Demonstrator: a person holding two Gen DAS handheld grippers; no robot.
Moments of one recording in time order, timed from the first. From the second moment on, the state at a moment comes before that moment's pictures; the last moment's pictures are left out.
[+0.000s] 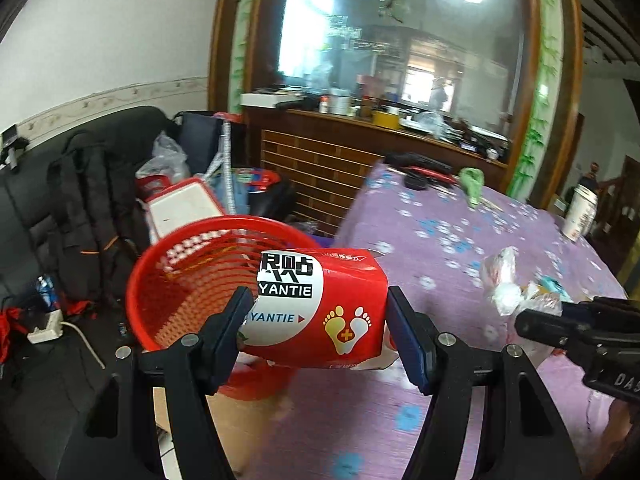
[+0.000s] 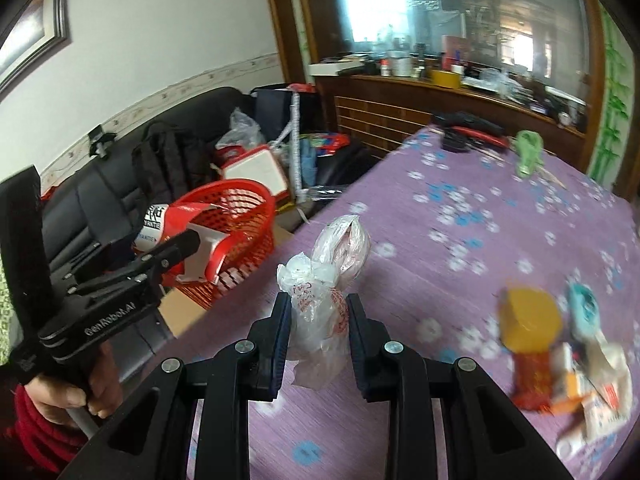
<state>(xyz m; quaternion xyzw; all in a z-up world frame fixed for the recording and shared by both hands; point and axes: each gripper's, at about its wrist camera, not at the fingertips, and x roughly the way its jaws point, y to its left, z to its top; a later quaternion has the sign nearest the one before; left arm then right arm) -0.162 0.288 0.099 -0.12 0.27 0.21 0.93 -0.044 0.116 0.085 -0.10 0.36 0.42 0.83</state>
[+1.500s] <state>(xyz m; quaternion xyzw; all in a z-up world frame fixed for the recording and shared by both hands) -0.117 0.199 0.082 -0.06 0.30 0.15 0.94 -0.047 -0.004 0.056 -0.08 0.35 0.31 0.88</state>
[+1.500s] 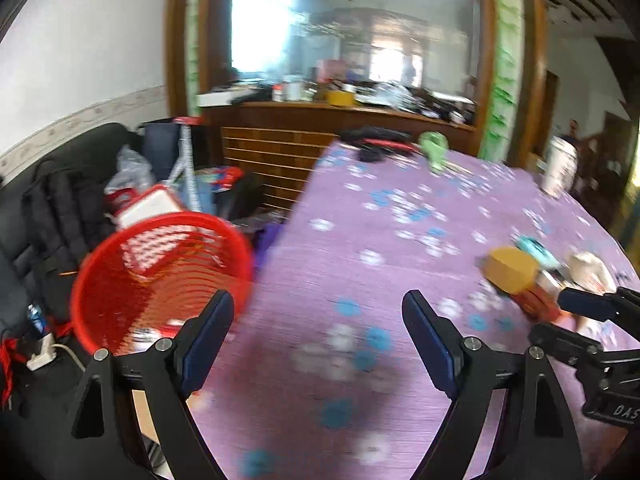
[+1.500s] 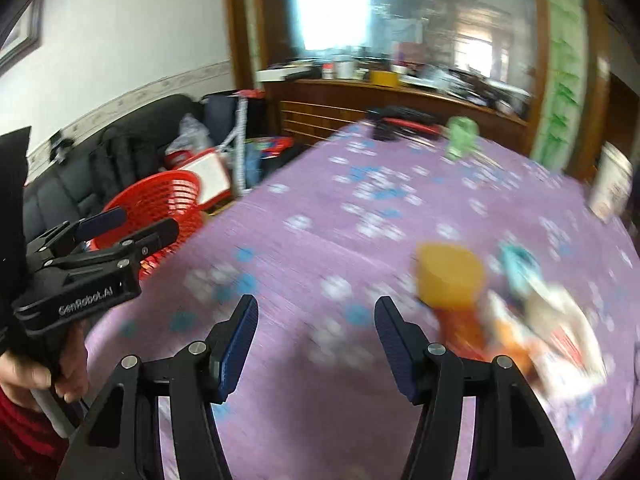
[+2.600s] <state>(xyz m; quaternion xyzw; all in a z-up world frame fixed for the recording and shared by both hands) 0.031 0.012 0.017 -0.08 0.47 -0.03 0.88 -0.032 -0.220 0.039 0.11 0.36 0.18 0.91</state>
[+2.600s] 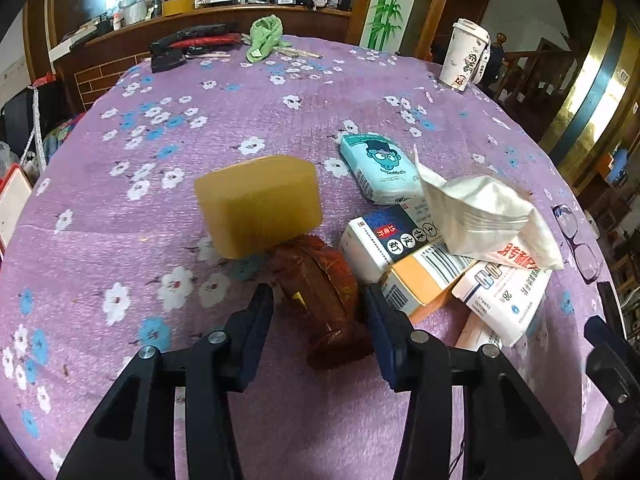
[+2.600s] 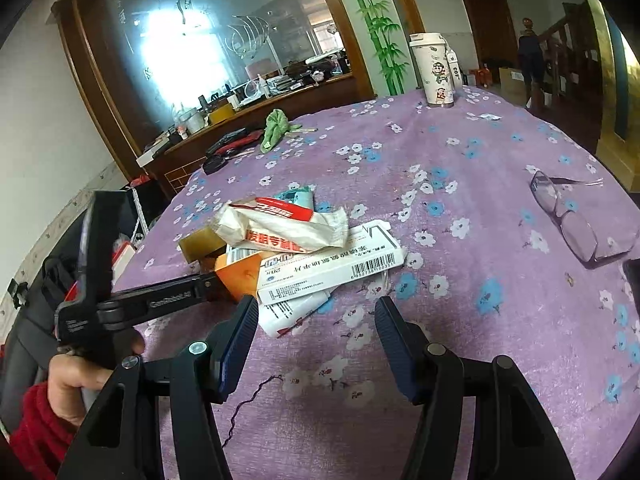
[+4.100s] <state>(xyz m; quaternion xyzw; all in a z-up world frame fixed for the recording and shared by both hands) -0.065 0.079 0.034 -0.08 0.40 -0.02 0.91 0.015 -0.150 0.049 0.09 0.41 0.29 0.86</state>
